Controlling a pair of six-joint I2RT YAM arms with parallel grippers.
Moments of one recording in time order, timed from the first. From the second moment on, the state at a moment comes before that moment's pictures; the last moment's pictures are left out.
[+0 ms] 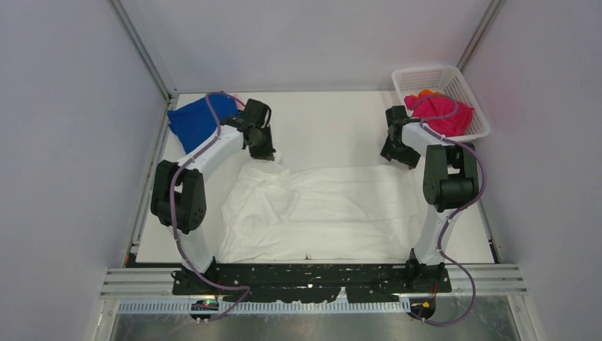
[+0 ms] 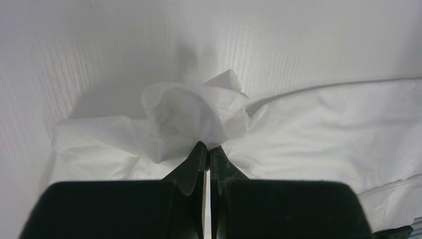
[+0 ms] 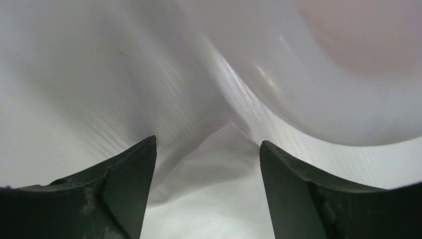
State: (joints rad) left arm -0.38 1.83 1.46 -0.70 0.05 -0.50; right arm 0.08 1.96 1.36 -0.66 0.44 0.56
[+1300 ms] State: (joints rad) left arm -0.51 1.36 1.02 -0.63 -0.11 -0.52; right arm 0.26 1.46 0.96 -0.63 0.55 0.54
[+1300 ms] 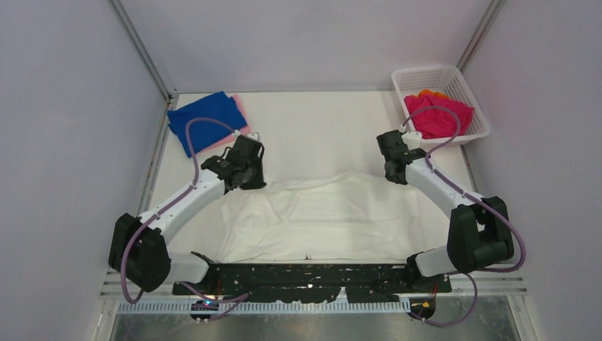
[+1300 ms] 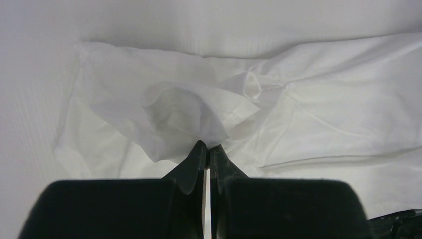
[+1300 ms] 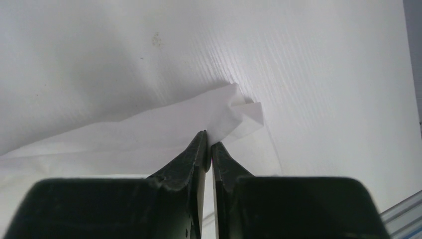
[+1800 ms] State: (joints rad) left arm -0.59 1.07 0.82 -0.66 -0.18 -0.60; right arm 0.31 1.17 0.79 -0.72 0.58 0.54
